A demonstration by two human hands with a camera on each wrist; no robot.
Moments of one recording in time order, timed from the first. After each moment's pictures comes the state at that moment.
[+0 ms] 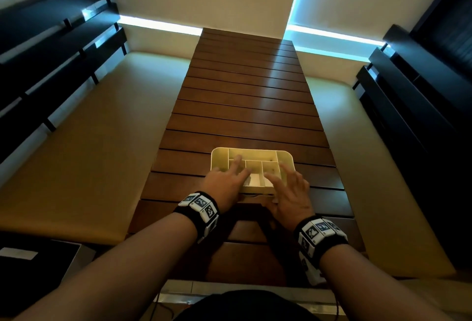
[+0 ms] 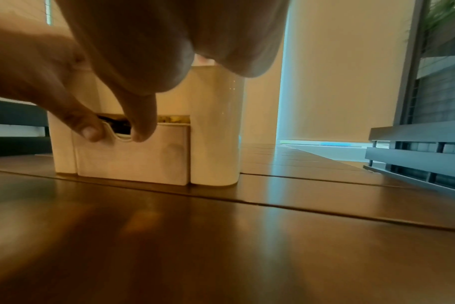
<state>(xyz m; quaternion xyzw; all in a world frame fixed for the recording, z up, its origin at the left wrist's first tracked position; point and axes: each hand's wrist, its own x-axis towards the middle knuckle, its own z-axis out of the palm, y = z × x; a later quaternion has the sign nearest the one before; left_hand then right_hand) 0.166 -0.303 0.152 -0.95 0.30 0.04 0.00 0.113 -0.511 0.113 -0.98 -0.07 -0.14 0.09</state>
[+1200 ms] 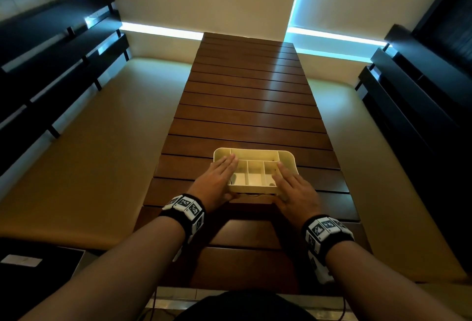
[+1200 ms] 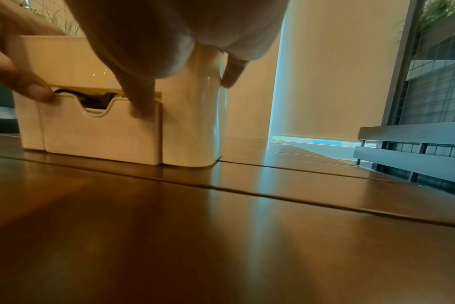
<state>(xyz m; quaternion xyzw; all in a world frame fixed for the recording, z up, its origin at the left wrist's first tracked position) 0.189 -0.268 0.126 -0.93 0.31 0.02 -0.18 0.131 -0.532 0.103 -0.98 -0.14 -0.16 0.05</state>
